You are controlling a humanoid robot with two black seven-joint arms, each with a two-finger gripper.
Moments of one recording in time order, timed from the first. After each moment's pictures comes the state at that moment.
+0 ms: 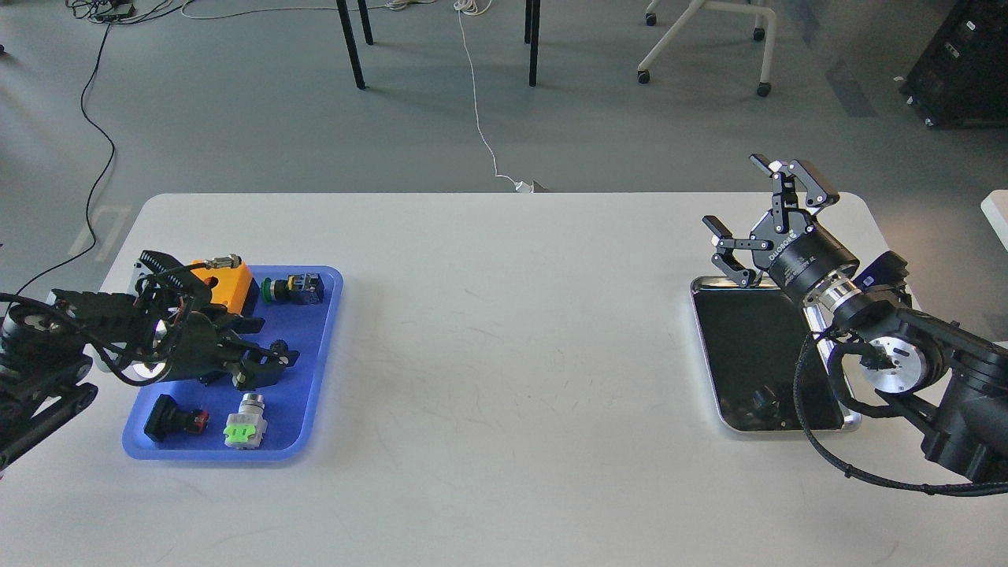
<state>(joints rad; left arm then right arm) -0.63 0.73 -0.51 -1.03 2.18 -0.29 -0.49 0.72 -0.48 0.33 0.76 0.06 0.49 0.49</state>
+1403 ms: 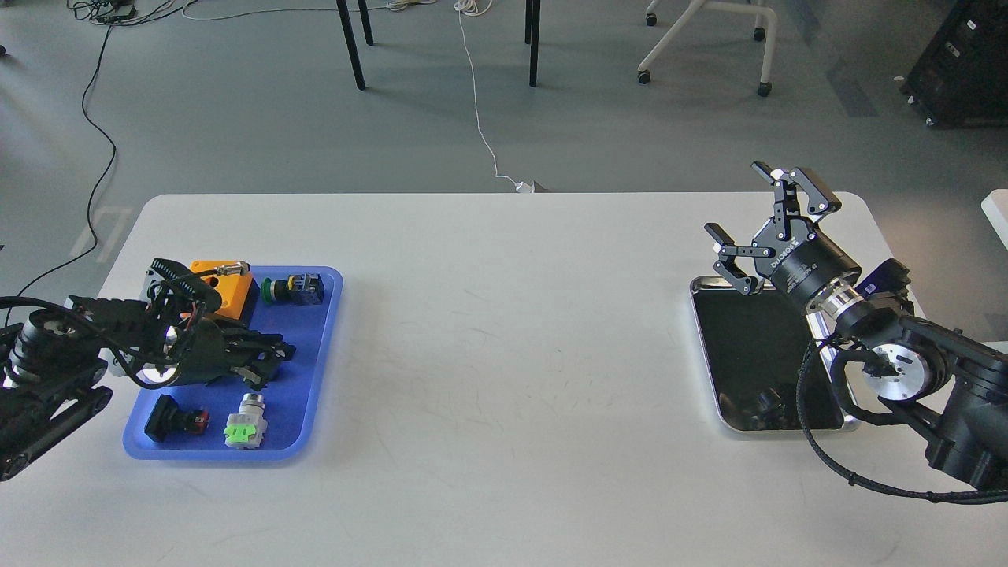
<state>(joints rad) -0.65 0.68 -0.47 -0.94 2.18 -0.29 -0.49 0.70 -0.49 0.33 0.78 0.06 0.49 0.49</state>
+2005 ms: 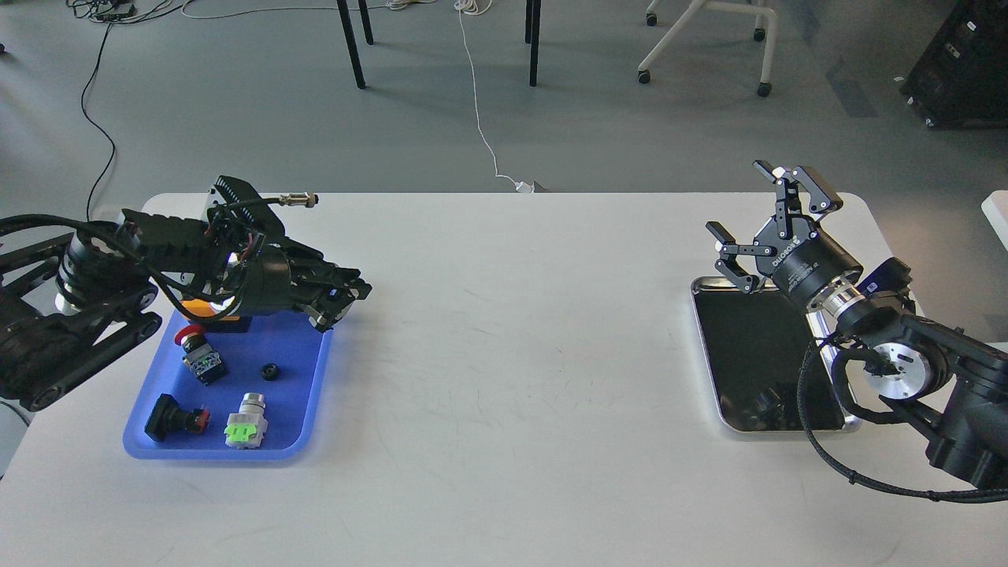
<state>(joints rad) -0.93 0.60 -0.39 -1.21 2.18 -0.40 -0.49 0.71 -0.49 0.34 0.77 0.06 0.49 0.49</state>
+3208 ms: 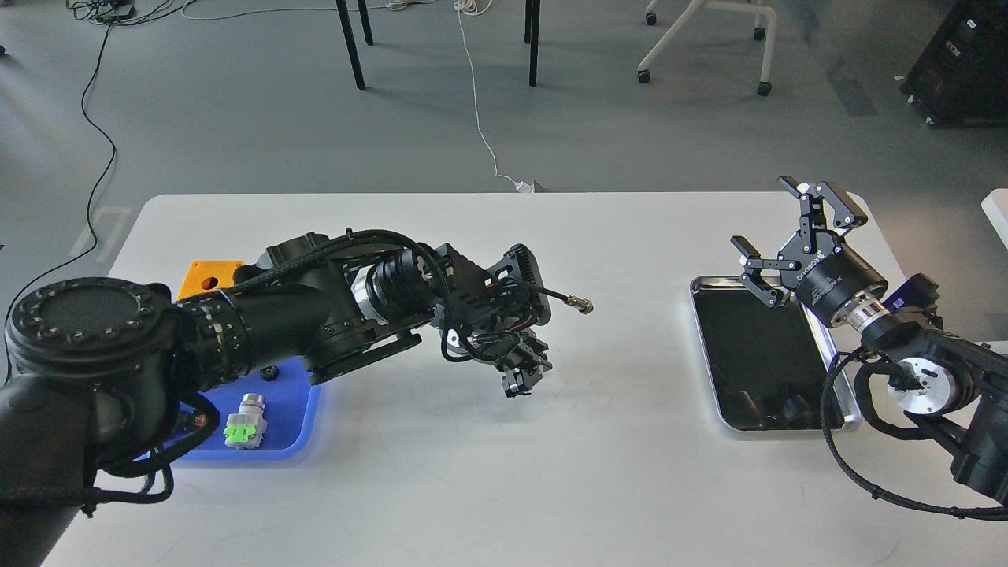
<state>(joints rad) -1.14 -0.04 0.04 -0.73 2.18 -0.37 -0.49 0.66 -0.53 0.34 0.77 0.06 0.49 0.49</state>
